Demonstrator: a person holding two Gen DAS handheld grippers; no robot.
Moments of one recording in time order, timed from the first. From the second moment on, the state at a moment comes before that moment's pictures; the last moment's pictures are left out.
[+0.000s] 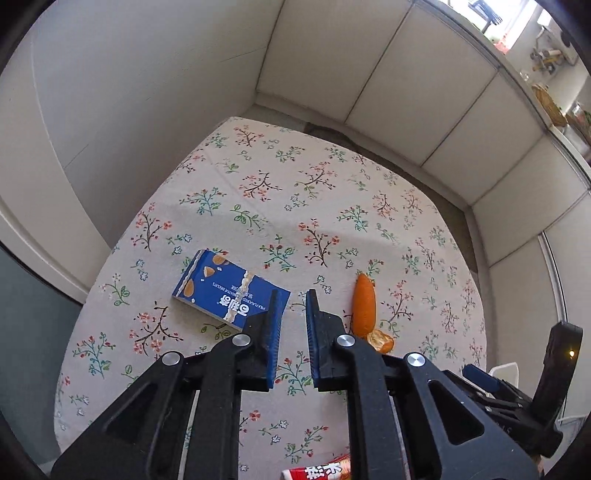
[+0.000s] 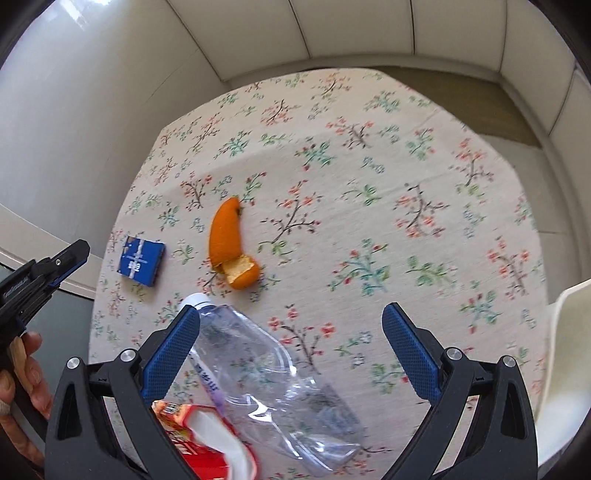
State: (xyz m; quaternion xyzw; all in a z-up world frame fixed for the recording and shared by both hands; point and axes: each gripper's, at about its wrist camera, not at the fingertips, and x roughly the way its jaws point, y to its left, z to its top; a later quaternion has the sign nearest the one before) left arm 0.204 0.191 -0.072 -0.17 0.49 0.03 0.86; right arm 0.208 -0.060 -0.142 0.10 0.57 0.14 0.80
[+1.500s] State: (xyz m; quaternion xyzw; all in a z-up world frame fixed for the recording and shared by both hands) left arm 0.251 0.207 -0.152 -0.15 0.56 0.11 0.81; right arm 0.199 -0.060 -0.150 0.08 0.59 0.21 0.78
